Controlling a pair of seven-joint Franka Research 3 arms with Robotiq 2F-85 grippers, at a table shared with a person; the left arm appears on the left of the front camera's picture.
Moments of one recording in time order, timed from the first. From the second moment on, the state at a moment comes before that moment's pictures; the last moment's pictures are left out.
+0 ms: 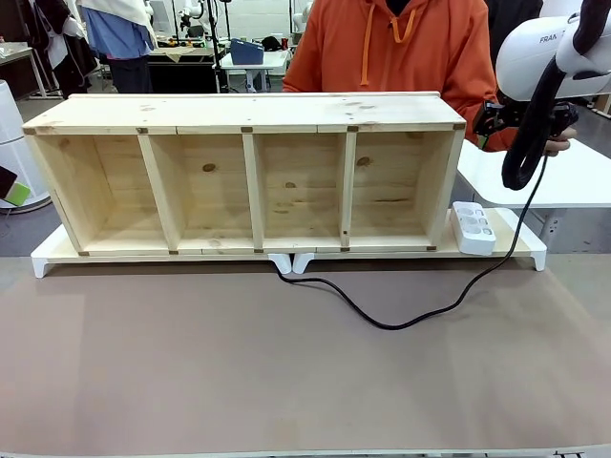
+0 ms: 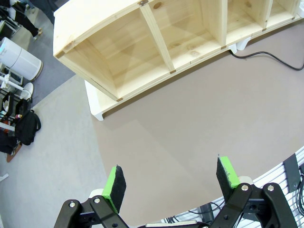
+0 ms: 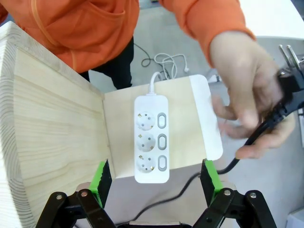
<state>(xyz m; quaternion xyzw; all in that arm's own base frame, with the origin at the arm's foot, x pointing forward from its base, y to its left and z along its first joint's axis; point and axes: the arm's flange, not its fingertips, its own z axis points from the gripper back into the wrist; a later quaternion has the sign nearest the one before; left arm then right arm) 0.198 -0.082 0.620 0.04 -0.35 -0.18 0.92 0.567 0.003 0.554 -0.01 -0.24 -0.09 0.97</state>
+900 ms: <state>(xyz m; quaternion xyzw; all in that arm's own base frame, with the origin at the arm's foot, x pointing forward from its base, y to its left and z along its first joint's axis) 0.198 -0.082 0.620 0.04 -0.35 -0.18 0.92 0.567 0.003 0.554 -0.01 -0.24 -0.09 0.97</state>
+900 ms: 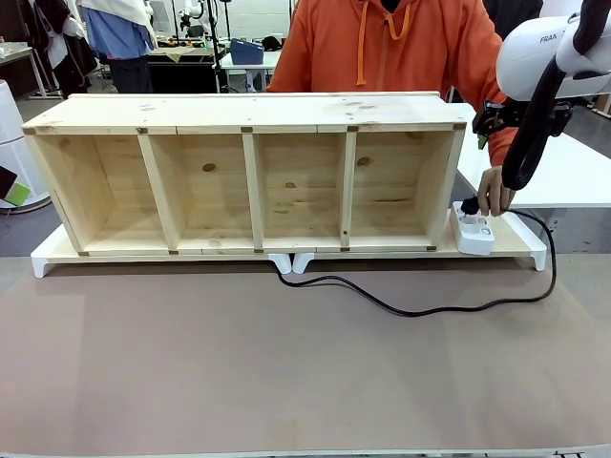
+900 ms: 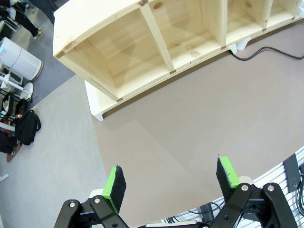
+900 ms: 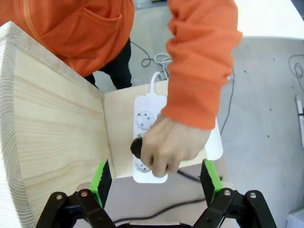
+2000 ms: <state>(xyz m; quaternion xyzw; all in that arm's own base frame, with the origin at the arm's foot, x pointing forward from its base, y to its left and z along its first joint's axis) 0.198 -0.082 0.620 0.04 -0.35 -0.18 0.92 0.567 0.003 0.554 -0.01 -0.24 -0.09 0.97</state>
